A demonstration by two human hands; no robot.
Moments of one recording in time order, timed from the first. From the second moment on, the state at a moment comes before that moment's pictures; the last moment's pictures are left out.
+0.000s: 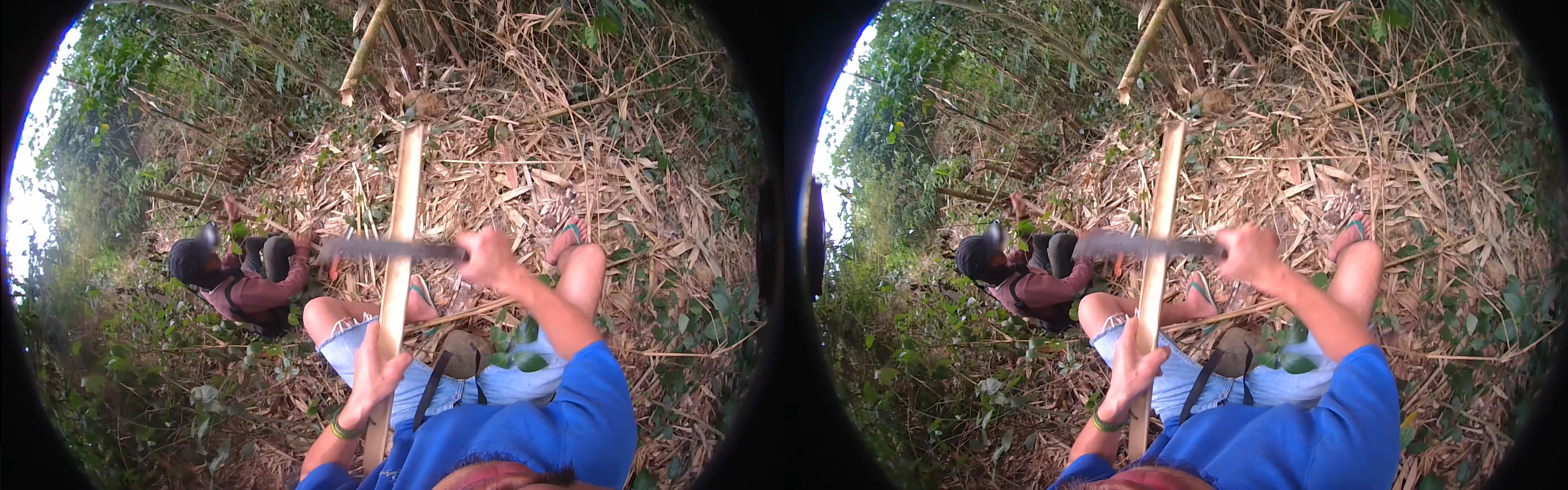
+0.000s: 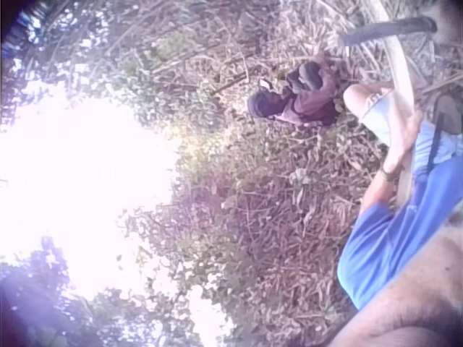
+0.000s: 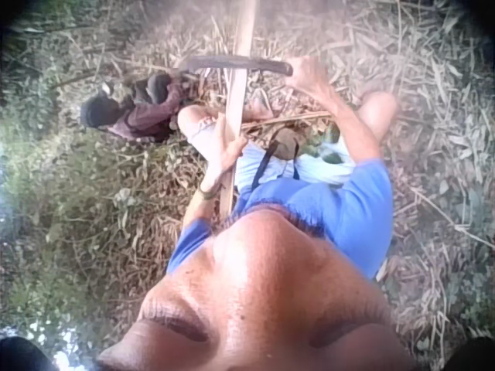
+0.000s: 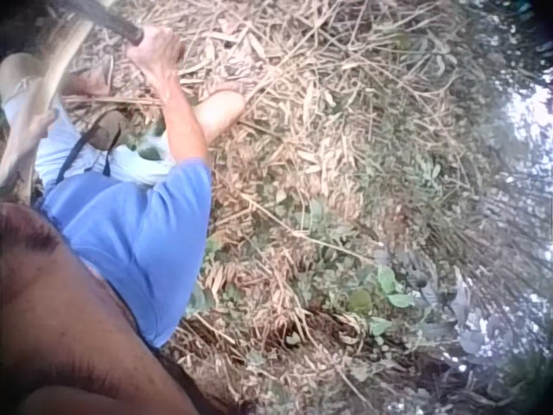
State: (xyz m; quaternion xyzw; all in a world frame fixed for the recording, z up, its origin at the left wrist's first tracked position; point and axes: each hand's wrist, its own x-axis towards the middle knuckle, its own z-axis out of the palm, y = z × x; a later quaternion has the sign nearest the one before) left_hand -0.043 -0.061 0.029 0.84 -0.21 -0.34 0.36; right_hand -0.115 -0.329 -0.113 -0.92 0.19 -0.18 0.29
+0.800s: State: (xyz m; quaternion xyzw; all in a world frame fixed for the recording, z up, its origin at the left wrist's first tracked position) left_hand -0.011 -0.016 -0.002 0.55 -0.12 -0.59 0.58; right_hand -0.110 -0.361 -0.124 -0.82 0.24 -0.22 0.46
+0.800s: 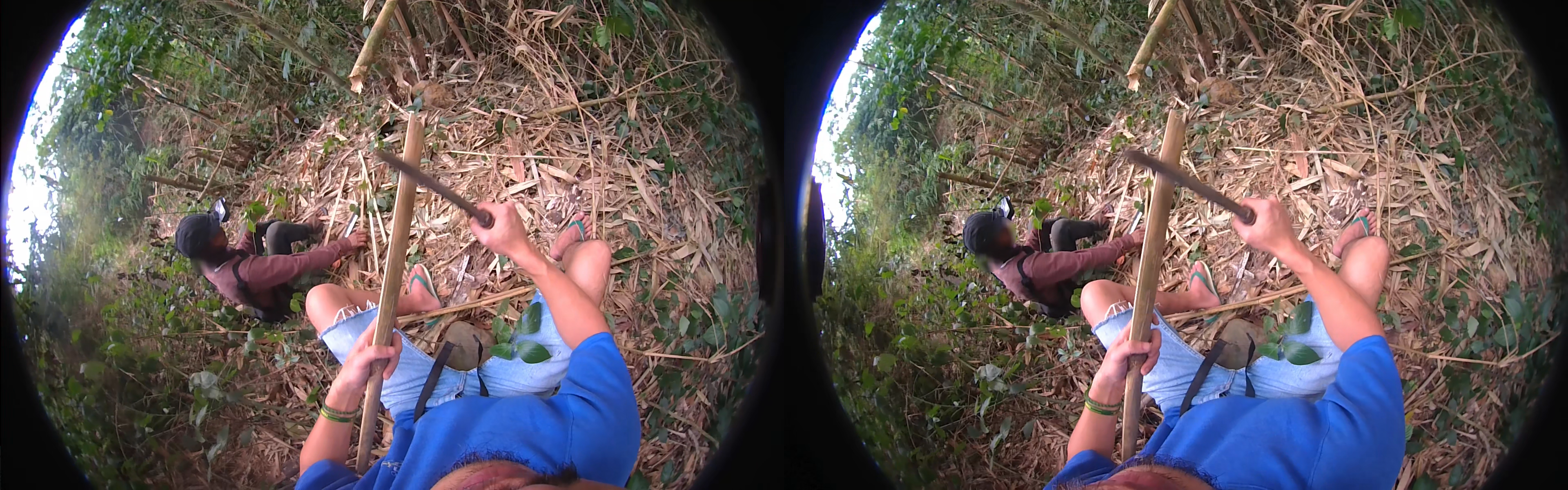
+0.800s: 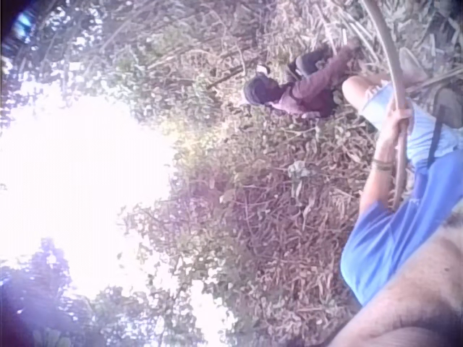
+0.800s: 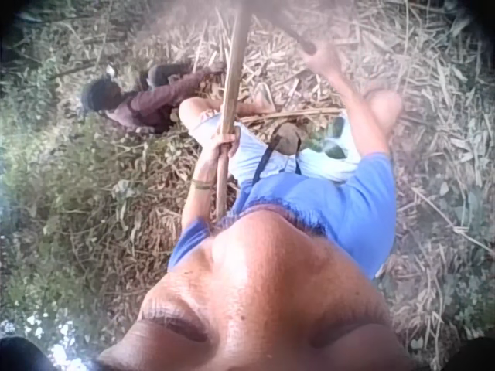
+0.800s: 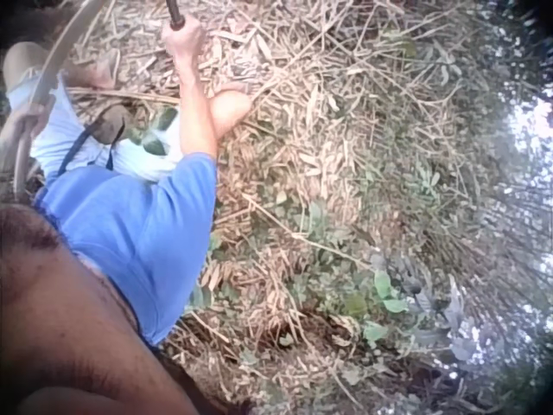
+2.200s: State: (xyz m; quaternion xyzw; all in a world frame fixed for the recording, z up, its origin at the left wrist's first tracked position) left_hand 0.059 -0.119 -0.070 0.60 0.00 -0.47 0.65; right_hand -0.100 -0.256 -0.119 -0.85 0.03 -0.28 0.45
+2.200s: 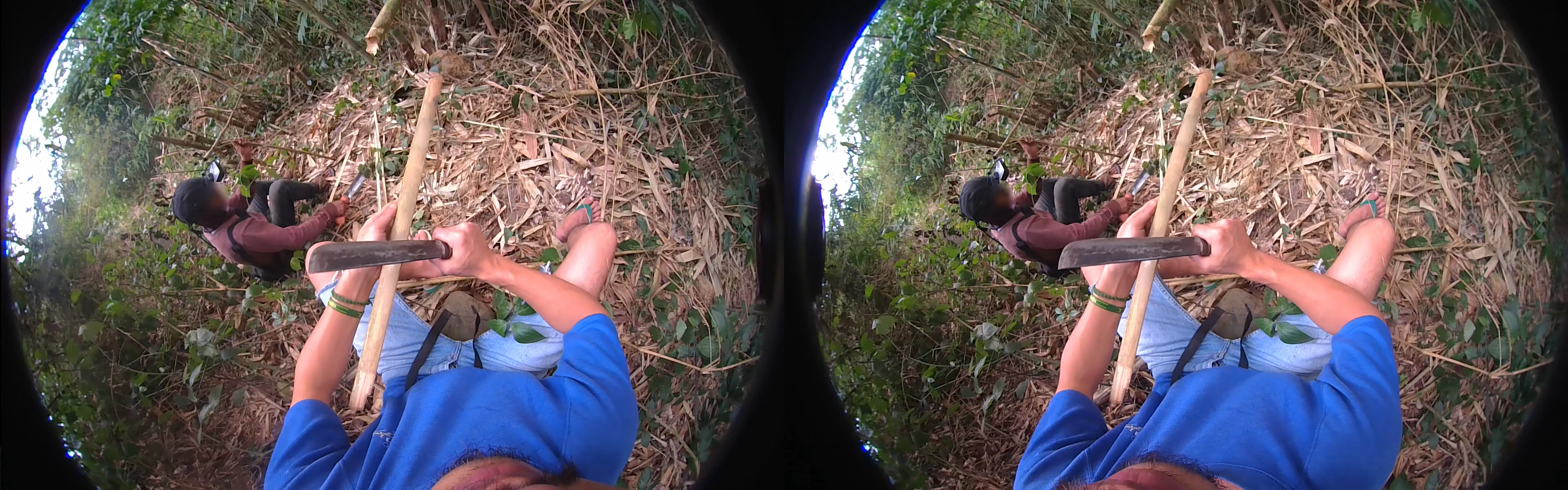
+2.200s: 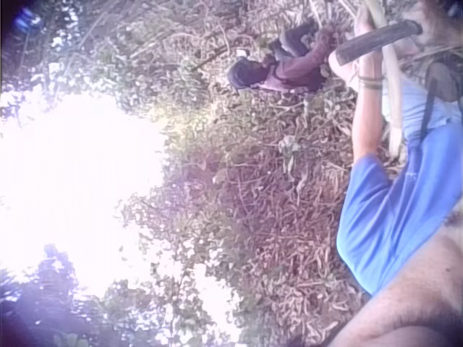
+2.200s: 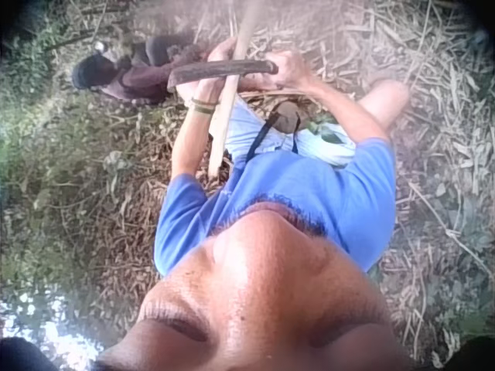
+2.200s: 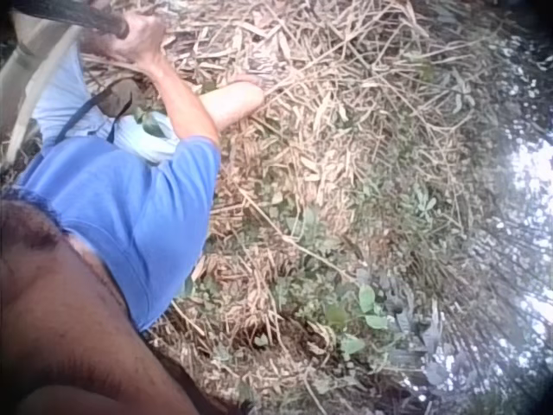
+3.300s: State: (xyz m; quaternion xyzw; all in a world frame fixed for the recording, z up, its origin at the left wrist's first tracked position) left_hand -0.011 -0.080 -0.017 0.65 -0.14 -0.47 0.57; right_hand -0.094 -0.344 -0.114 -0.85 0.19 -0.32 0.37
